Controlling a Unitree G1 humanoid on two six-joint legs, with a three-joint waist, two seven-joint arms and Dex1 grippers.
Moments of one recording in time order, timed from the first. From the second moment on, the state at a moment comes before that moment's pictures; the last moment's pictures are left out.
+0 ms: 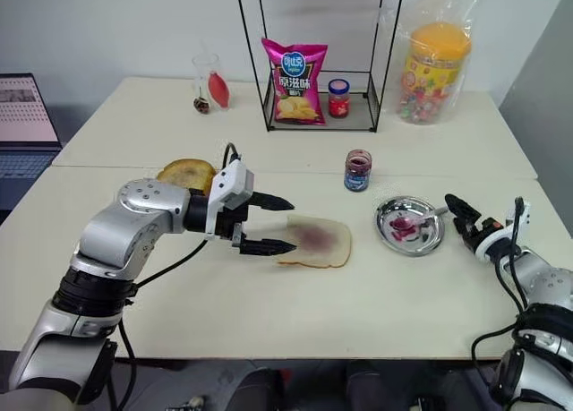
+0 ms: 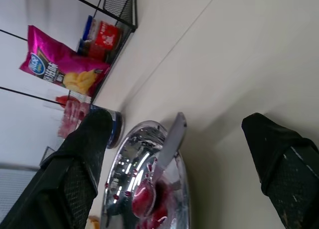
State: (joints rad) left arm -0.67 0.66 -0.19 -0.12 -0.39 0.63 -1.23; right arm -0.55 -0.57 -0.60 0.65 0.92 0.91 0.50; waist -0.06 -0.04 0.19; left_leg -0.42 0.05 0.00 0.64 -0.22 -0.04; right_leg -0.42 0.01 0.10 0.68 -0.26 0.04
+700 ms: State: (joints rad) left arm -0.67 0.63 -0.19 -0.15 -0.39 0.63 -1.16; right arm -0.73 -0.55 -0.54 0.96 0.74 0.78 0.67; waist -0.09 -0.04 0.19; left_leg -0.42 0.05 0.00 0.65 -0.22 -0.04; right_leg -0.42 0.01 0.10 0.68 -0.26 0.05
